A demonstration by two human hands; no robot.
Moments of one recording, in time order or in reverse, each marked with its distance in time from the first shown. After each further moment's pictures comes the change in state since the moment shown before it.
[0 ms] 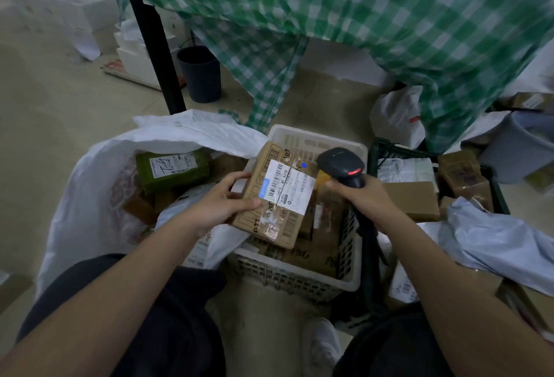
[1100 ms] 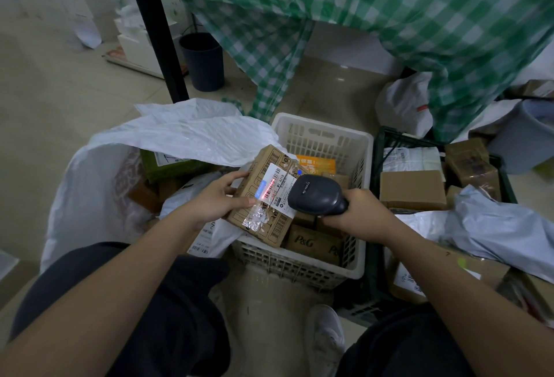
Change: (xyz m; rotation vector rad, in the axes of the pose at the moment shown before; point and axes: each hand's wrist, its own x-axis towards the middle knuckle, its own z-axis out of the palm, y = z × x) left_hand 0.011 -0.035 -0.018 0.110 0.001 -0.016; right_hand -0.037 0.007 0.012 -0.653 -0.299 -0.259
